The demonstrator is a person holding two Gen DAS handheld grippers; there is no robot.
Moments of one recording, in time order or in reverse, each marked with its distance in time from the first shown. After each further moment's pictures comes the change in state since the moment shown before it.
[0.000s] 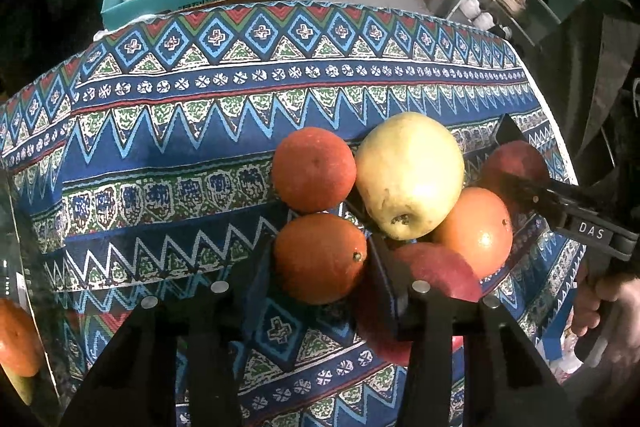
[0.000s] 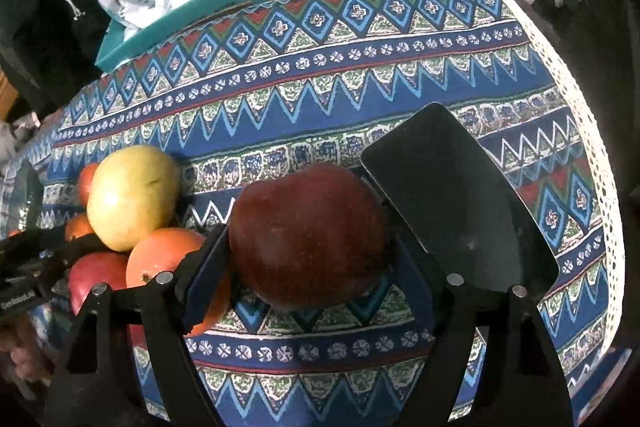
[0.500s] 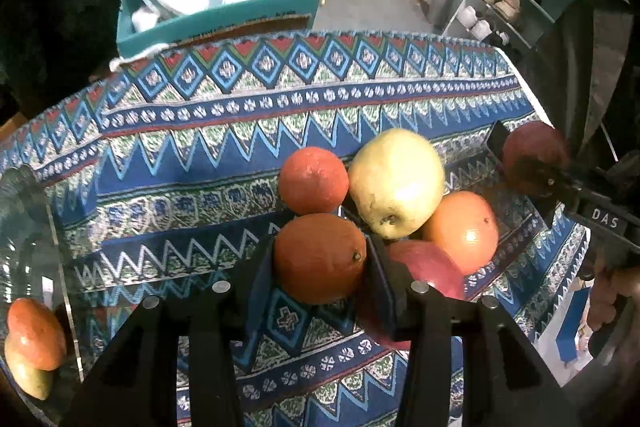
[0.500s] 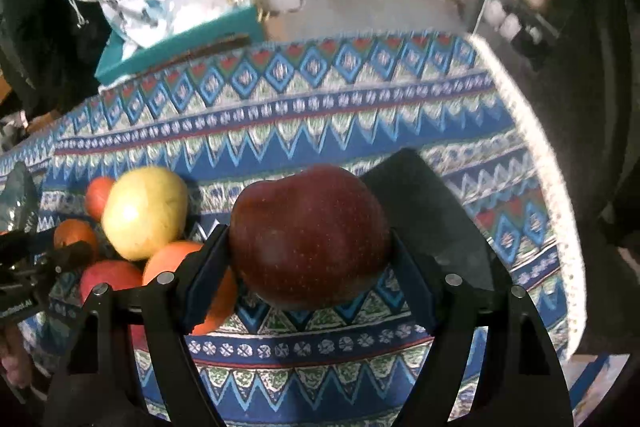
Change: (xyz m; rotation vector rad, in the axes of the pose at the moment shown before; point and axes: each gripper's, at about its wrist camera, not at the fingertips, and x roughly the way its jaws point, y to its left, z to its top) left arm -0.032 -0.009 -0.004 0.041 -0.079 0.050; right arm -0.041 0.018 0.003 -0.053 -0.124 -0.107
